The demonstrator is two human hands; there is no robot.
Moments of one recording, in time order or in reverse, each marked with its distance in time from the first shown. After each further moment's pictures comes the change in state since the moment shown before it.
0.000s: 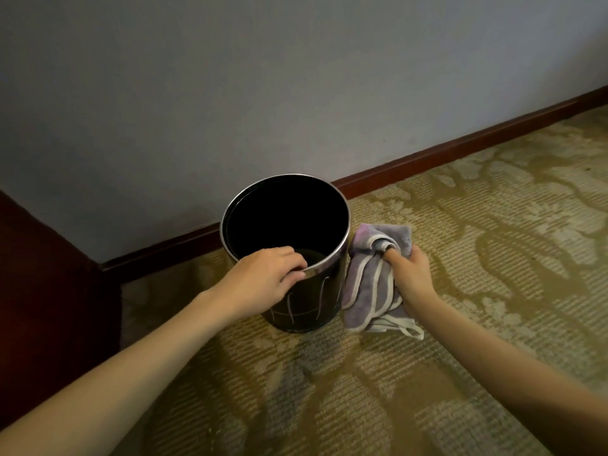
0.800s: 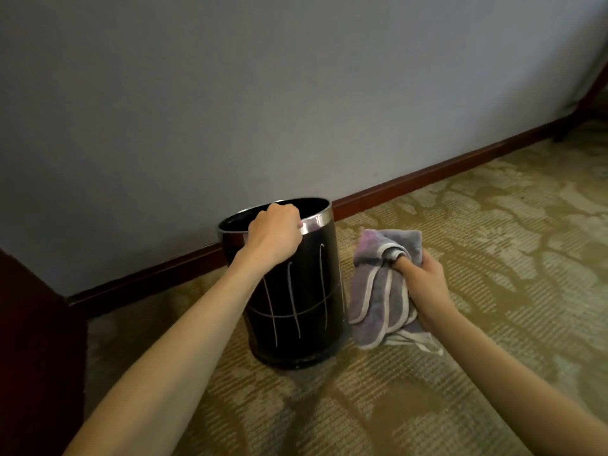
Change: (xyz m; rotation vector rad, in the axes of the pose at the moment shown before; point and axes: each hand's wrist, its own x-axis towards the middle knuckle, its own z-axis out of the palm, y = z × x) left_hand 0.087 0.047 -0.046 0.086 0.184 -0.369; right_hand -0.028 -0.042 -0.051 0.077 0.074 -0.175
